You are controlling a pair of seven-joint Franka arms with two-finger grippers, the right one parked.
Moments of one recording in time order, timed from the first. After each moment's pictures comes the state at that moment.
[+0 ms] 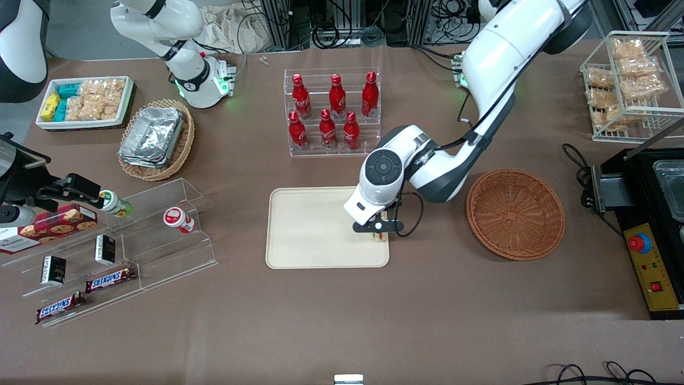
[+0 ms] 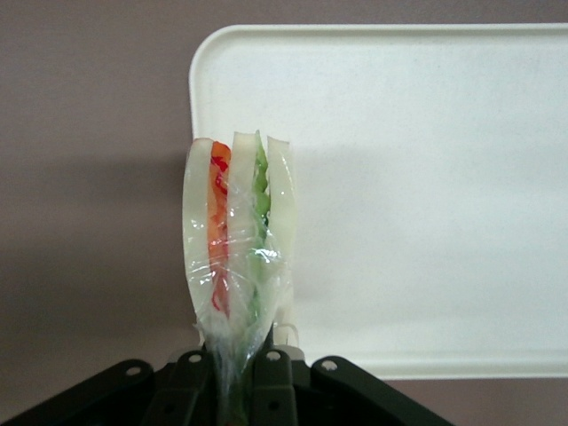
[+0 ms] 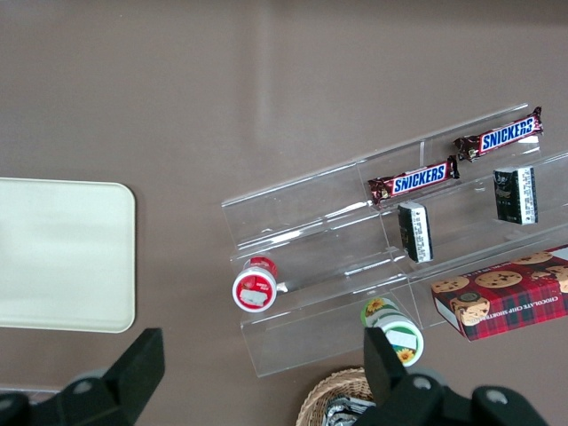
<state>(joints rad) -0.29 0.72 -0.50 -1.49 0.28 2.06 -0.84</state>
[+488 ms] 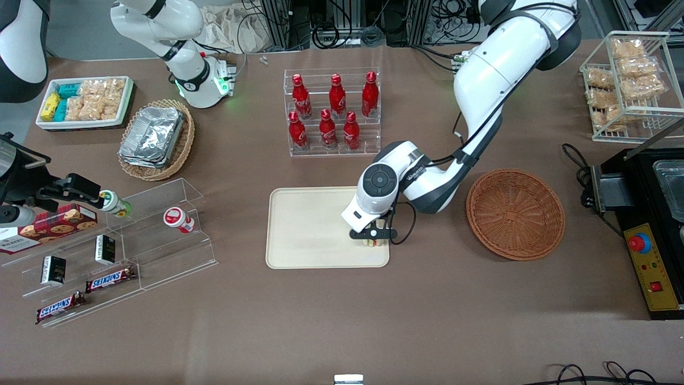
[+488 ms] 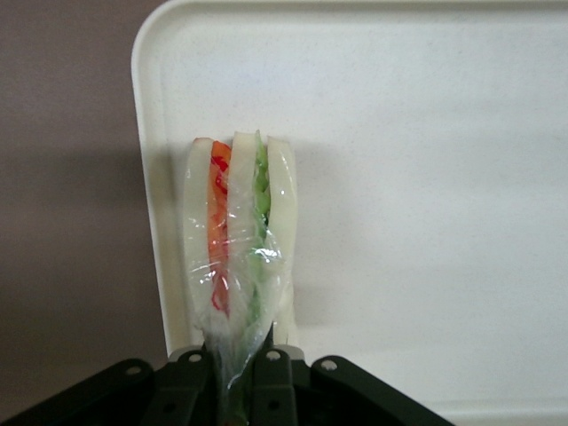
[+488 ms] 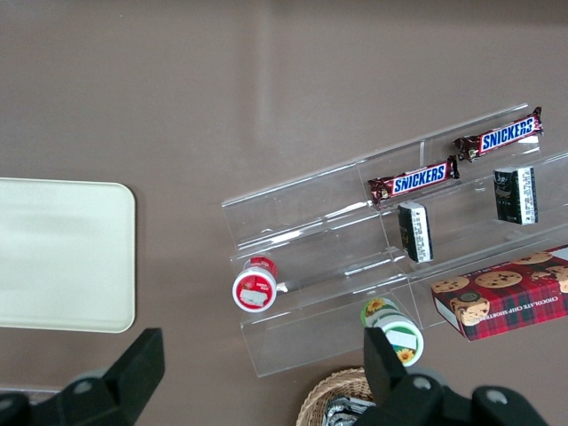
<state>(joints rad) -0.30 0.81 -0.50 -1.49 0.31 2.15 -0.84</state>
